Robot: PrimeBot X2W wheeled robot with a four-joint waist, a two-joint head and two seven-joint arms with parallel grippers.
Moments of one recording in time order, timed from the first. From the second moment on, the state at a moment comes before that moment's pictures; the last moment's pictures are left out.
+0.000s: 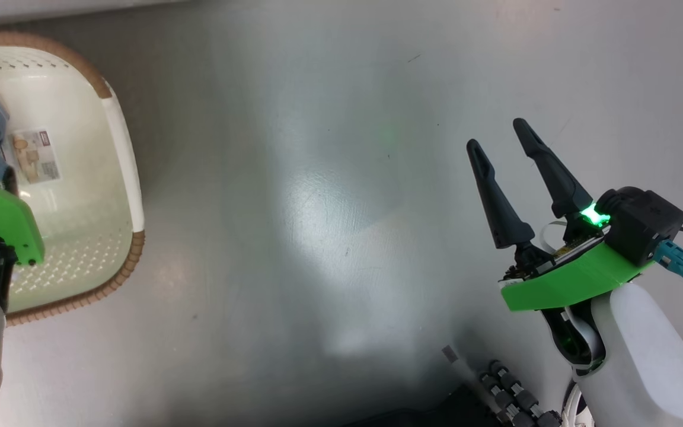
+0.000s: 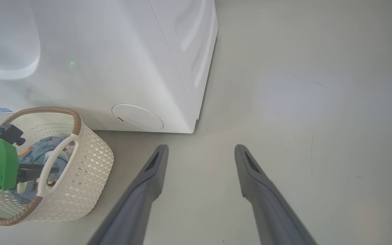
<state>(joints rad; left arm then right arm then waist) -1.03 0.31 -0.11 1.29 -0.13 -0.08 -0.06 -0.43 -0.19 0.25 0.08 0.41 0.13 -0.26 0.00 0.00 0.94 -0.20</state>
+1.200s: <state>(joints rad) -0.85 0.19 -0.02 1.10 -0.33 -0.13 -0.25 -0.38 -0.24 0.20 0.12 0.40 0.13 -0.26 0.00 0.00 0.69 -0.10</state>
